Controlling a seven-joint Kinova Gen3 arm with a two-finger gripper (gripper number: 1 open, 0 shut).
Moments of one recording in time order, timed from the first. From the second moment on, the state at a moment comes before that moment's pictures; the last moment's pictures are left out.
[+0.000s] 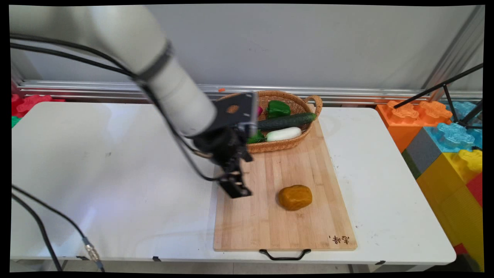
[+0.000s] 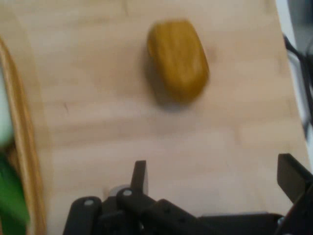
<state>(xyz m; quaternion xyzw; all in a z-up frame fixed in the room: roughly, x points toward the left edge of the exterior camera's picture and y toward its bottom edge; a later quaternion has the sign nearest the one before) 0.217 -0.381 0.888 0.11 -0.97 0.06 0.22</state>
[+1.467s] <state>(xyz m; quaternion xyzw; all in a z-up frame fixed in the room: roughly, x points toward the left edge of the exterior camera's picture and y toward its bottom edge) 0.113 -0.427 0.787 0.20 -0.95 0.06 0.24</state>
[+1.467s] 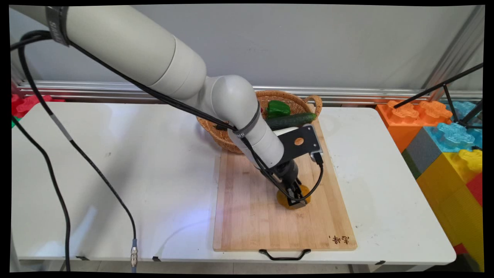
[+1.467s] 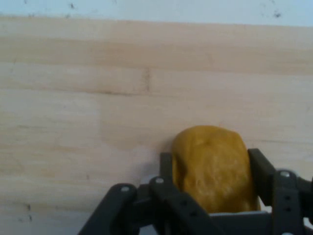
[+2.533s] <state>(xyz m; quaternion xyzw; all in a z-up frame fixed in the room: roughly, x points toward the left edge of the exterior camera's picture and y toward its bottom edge) 0.165 -0.463 0.923 0.26 -0.93 0.16 0.21</state>
